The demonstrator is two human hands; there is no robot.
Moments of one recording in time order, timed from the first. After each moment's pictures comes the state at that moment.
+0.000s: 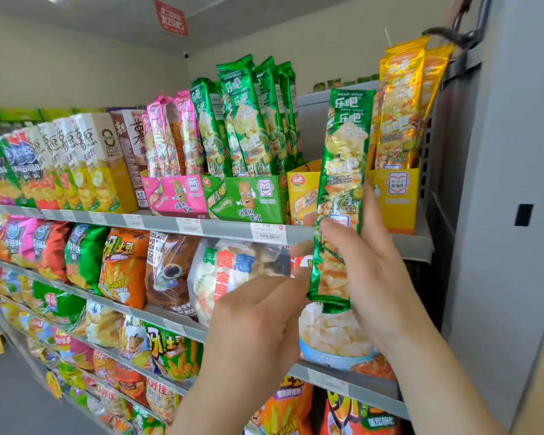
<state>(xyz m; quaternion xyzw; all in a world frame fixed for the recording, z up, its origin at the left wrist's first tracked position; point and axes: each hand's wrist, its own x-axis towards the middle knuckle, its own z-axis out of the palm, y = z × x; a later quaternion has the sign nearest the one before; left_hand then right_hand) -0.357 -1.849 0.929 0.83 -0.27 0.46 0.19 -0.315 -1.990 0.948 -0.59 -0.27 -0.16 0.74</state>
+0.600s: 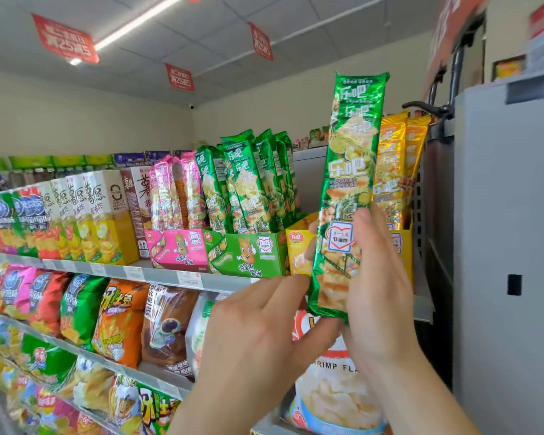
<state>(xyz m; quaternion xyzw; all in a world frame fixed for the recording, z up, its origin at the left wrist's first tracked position) -0.339 -1.859 0.983 0.80 -0.27 0.53 0.12 -0.310 -1.978 0.991 -0.46 -0.26 -0.26 0.81</state>
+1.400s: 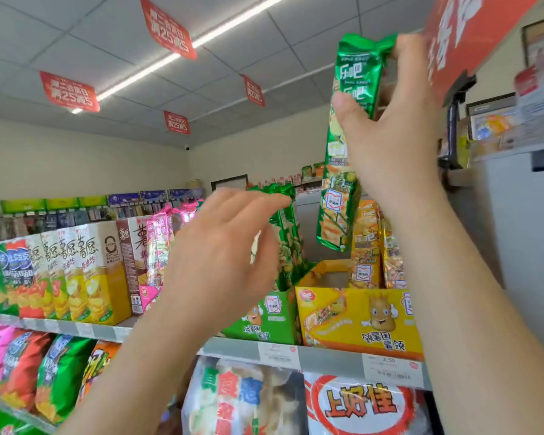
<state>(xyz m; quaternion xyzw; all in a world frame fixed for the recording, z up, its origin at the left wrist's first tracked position) -0.290 -1.824 1.099 0.76 -0.31 0.57 0.05 -0.257 -2.009 1.159 -0.57 -0.23 -0.62 0.49</state>
